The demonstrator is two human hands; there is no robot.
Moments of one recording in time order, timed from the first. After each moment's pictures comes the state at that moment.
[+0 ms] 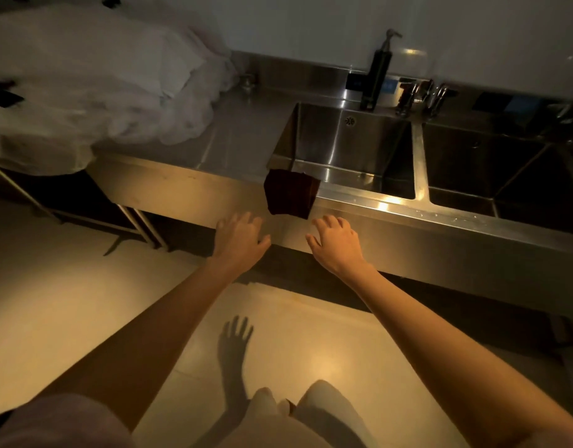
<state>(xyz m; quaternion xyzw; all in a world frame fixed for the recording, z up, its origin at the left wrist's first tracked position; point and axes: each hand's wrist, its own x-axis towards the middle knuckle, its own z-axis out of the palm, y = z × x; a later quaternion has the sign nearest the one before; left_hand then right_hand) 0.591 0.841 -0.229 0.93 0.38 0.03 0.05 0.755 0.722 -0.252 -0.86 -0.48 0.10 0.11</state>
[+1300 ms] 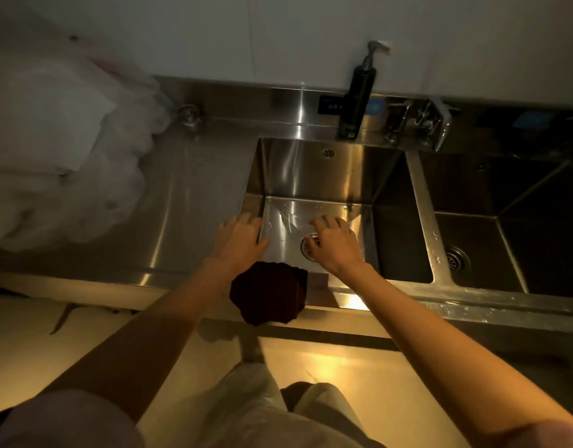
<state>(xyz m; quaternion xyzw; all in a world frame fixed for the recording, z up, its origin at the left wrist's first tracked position) 0.832 1.075 -0.244 0.95 0.29 -0.02 0.09 0.978 0.935 -0.275 -0.89 -0.42 0.12 0.11</state>
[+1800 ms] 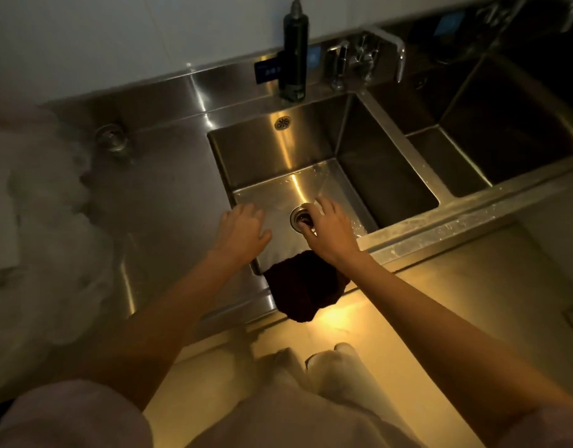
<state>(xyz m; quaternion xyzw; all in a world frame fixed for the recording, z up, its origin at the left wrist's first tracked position) 0.856 1.171 -0.268 0.99 0.05 -0.07 0.08 0.916 0.991 -0.293 -0.96 -0.23 0.08 0.17</state>
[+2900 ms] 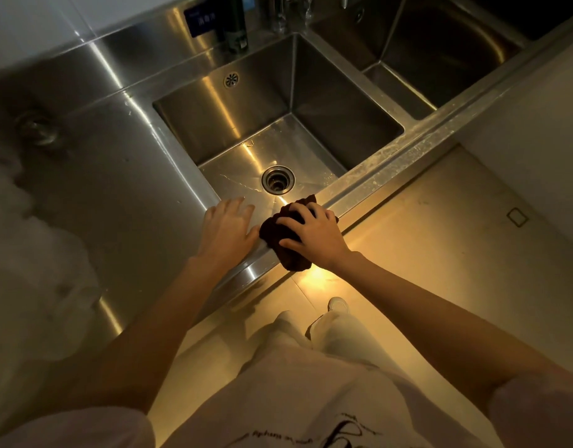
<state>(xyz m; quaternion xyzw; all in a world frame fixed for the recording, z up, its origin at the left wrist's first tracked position) 0.796 1.188 -0.298 0.99 -0.10 -0.07 0.09 0.810 0.986 -0.331 -0.96 -0.23 0.11 0.11</state>
